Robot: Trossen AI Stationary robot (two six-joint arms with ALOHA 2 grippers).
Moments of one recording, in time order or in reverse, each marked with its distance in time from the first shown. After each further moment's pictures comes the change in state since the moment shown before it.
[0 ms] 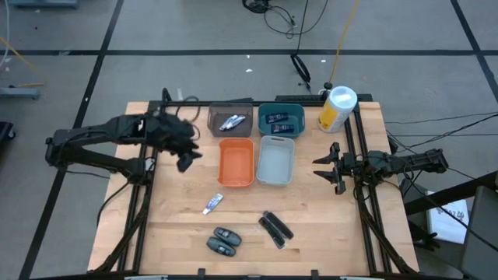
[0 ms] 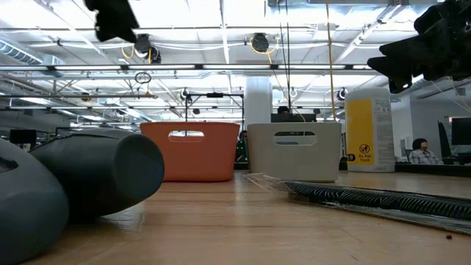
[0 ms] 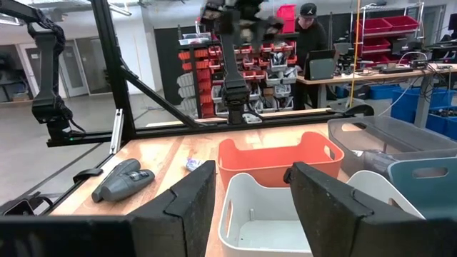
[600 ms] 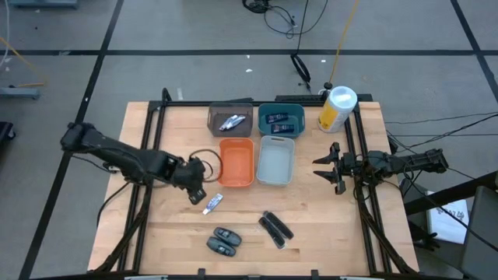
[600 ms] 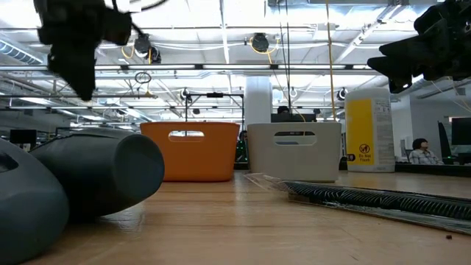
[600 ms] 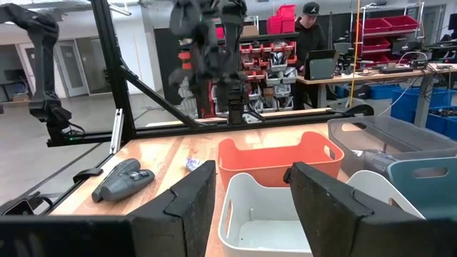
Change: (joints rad) left arm -0.412 0.239 -0.203 0.019 -0.184 -0.552; right arm 0.000 0.000 0.000 0.001 0.000 0.000
